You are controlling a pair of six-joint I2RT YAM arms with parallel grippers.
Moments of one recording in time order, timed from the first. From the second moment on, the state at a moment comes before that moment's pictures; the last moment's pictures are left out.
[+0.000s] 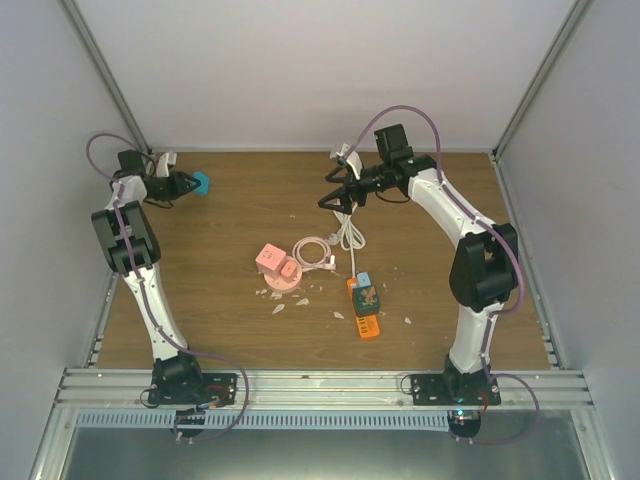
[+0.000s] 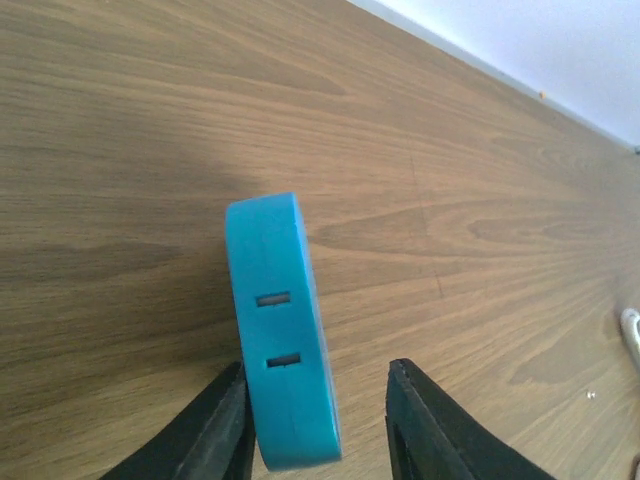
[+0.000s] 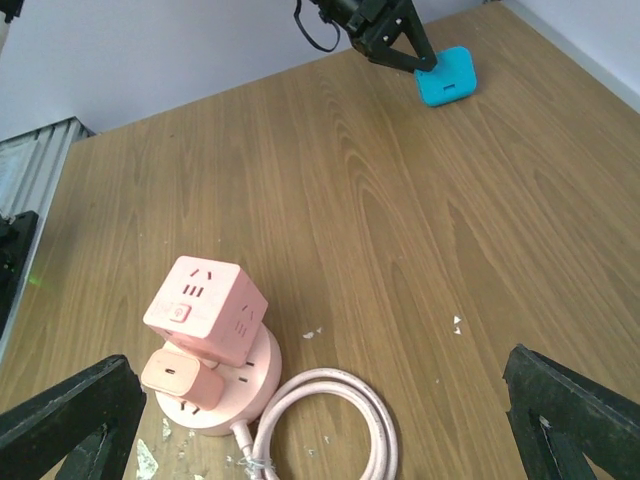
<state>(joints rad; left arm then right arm) 0.39 2.49 2.05 -0.60 0.88 0.09 0.36 1.94 1.72 -0.62 -0.94 -0.50</state>
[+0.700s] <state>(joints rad) 0.40 2.22 1.87 -0.70 0.80 0.28 0.39 1.80 1.43 -0.48 -0.84 -0.55</state>
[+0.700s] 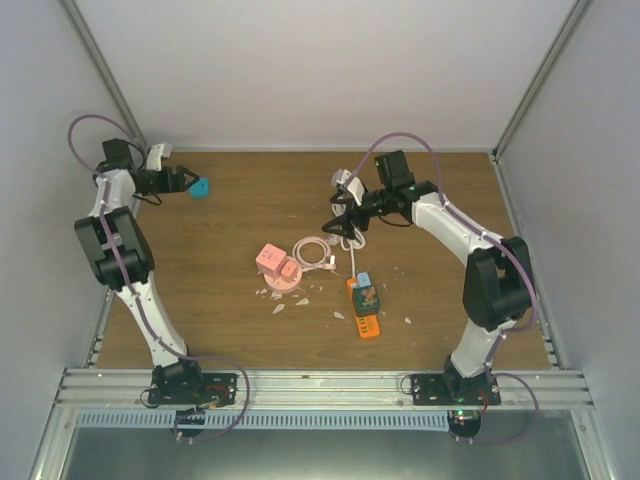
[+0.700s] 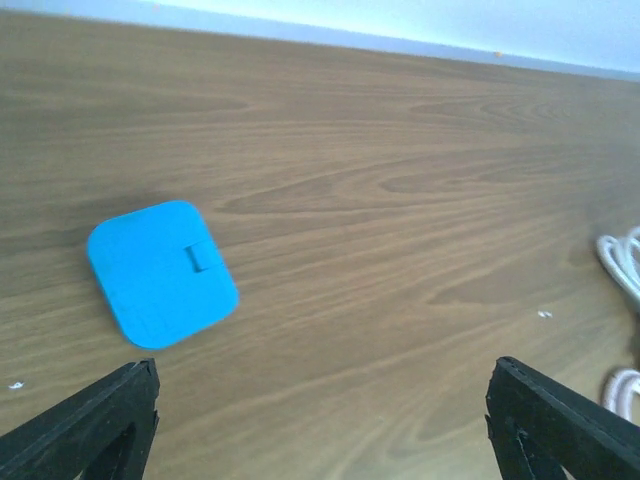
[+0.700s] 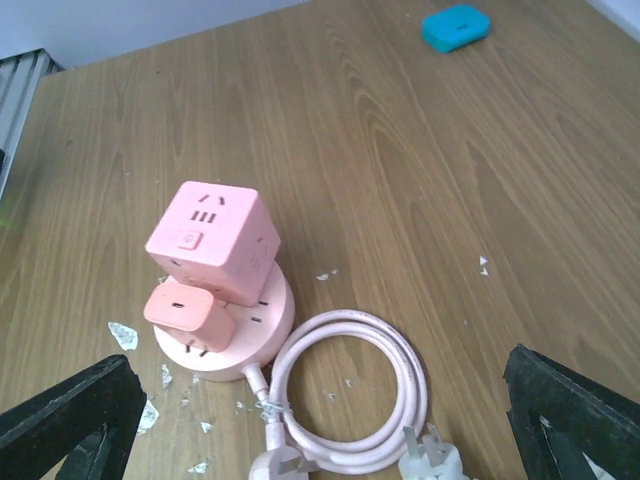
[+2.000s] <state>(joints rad) -0.08 1.84 1.48 -1.23 0.78 1.82 0.52 1.58 1.14 -0.45 -0.79 -0.66</state>
